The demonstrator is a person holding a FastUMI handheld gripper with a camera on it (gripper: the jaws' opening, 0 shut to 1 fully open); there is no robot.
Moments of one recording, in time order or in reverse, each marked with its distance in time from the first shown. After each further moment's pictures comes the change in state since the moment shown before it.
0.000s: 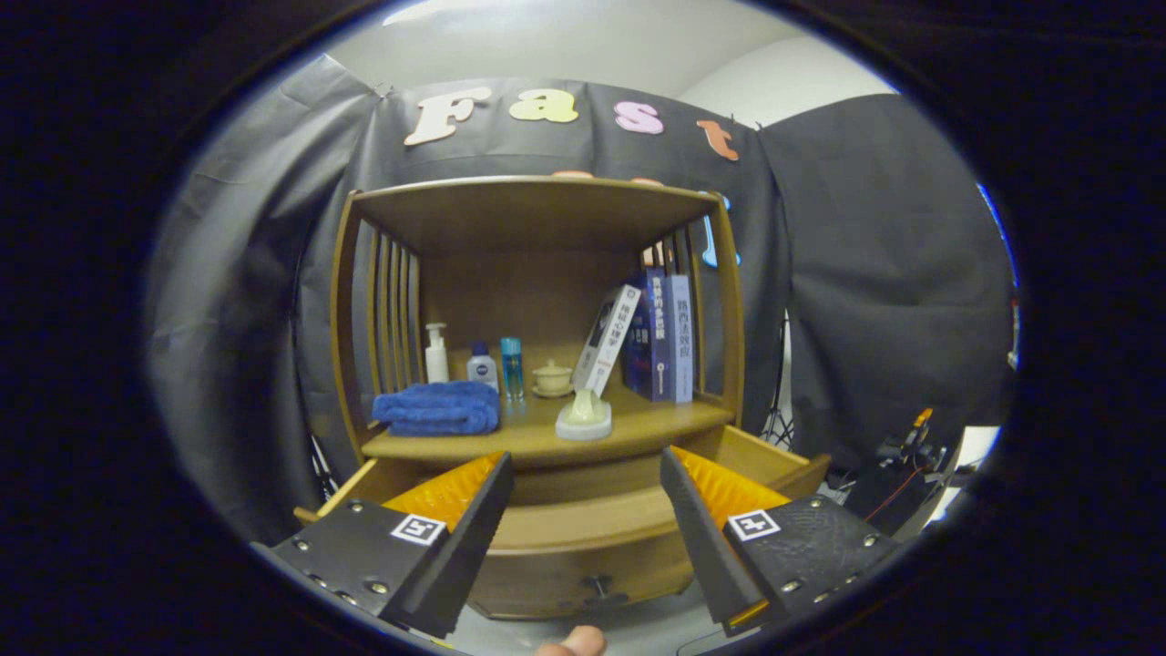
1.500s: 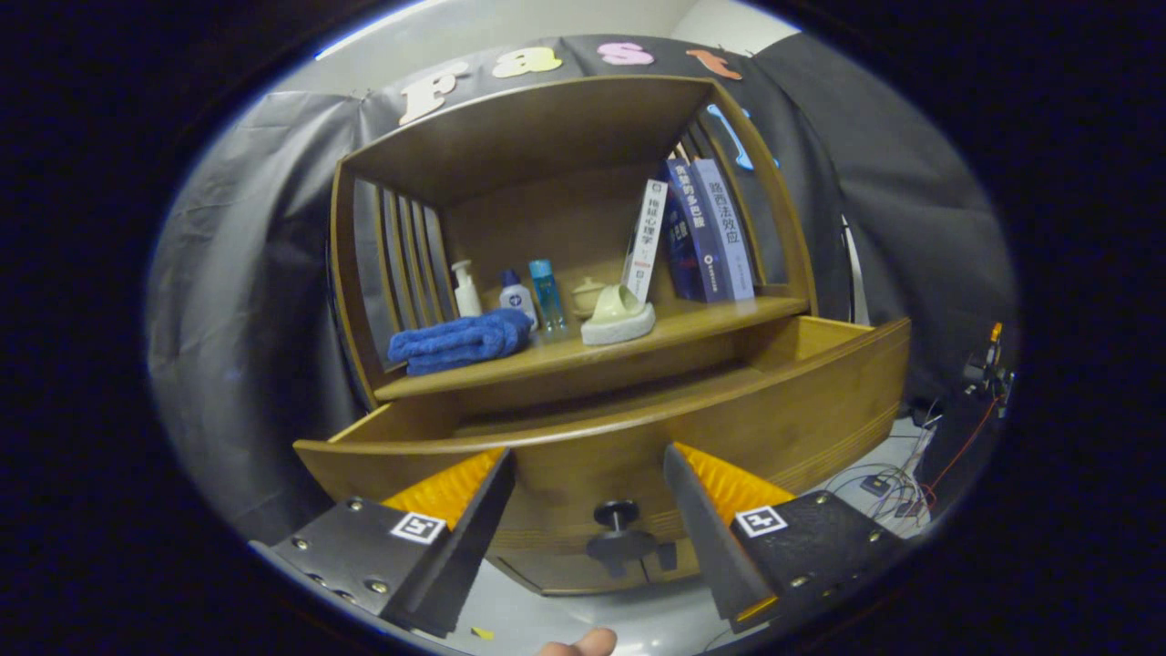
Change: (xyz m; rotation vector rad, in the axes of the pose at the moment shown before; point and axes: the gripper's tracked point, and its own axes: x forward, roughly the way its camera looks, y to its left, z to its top) arm 0.062 0.011 -0.084 0.145 0.157 0.228
